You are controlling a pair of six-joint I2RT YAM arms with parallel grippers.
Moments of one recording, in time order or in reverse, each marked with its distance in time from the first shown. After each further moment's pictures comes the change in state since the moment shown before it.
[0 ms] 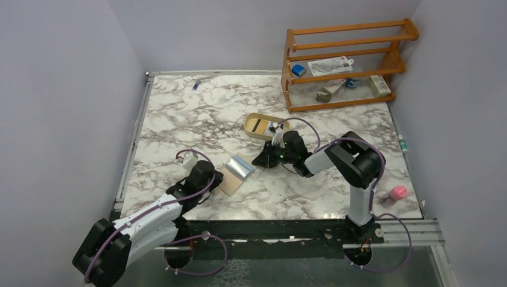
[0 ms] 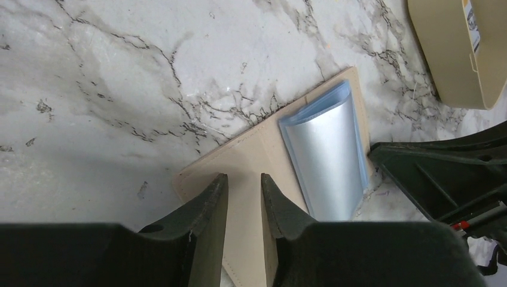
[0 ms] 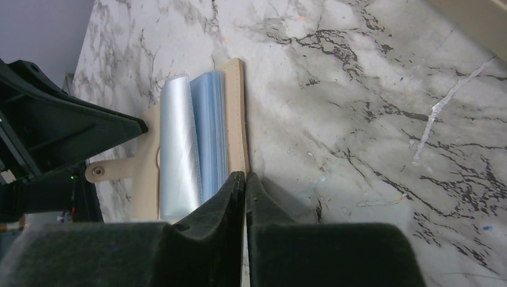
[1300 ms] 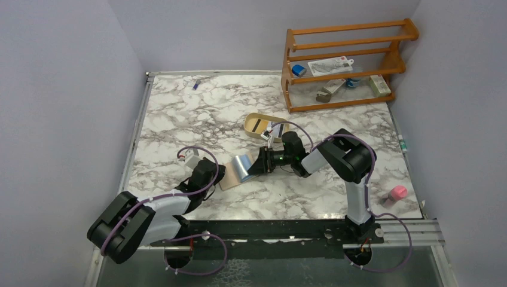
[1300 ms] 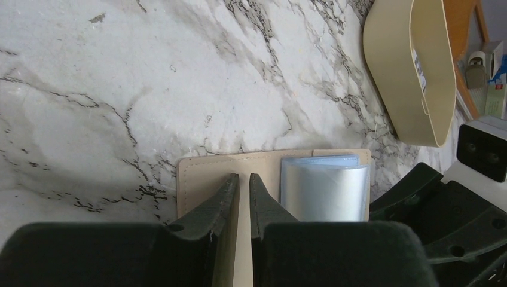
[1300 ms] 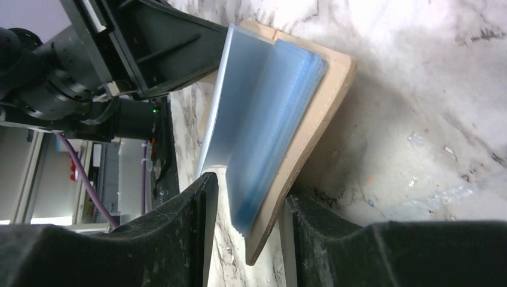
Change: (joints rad) left arm 0.019 0.278 -0.082 0.494 -0.024 -0.014; right arm -0.005 0.100 0.029 0.131 -0.359 0.132
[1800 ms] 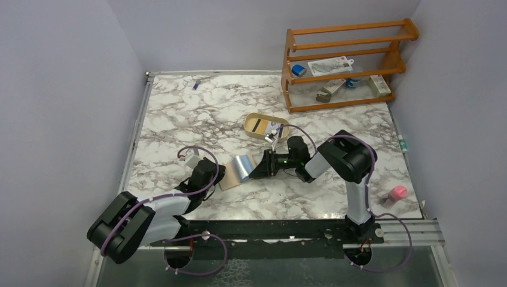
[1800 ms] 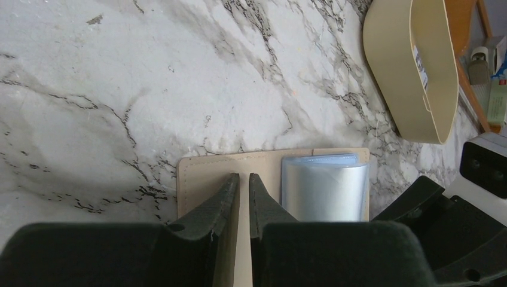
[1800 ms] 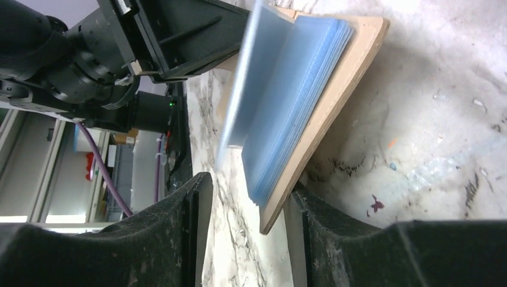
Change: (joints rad) left arm 0.000 0.004 0.002 0.010 0.004 0.017; right arm -0.013 -0.005 -0.080 0.130 -0.018 0.060
